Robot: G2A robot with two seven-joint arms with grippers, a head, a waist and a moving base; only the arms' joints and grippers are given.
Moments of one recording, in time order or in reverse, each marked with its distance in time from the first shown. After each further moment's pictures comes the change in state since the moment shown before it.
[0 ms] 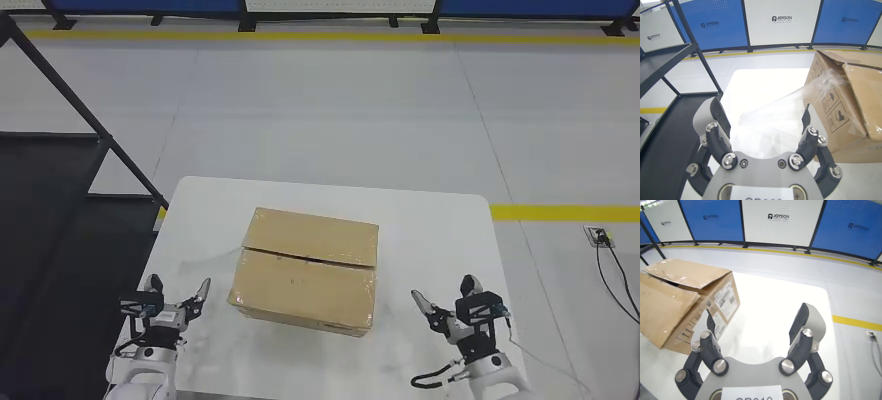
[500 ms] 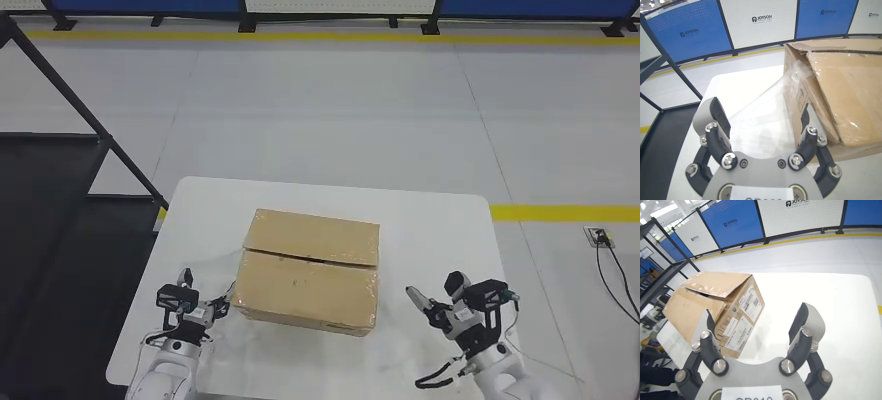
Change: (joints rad) left arm -0.064 -0.013 0.095 0.065 0.090 -0.049 0.026; right arm 0.053 0.001 0.039 0.019 0.285 -0.137 0.140
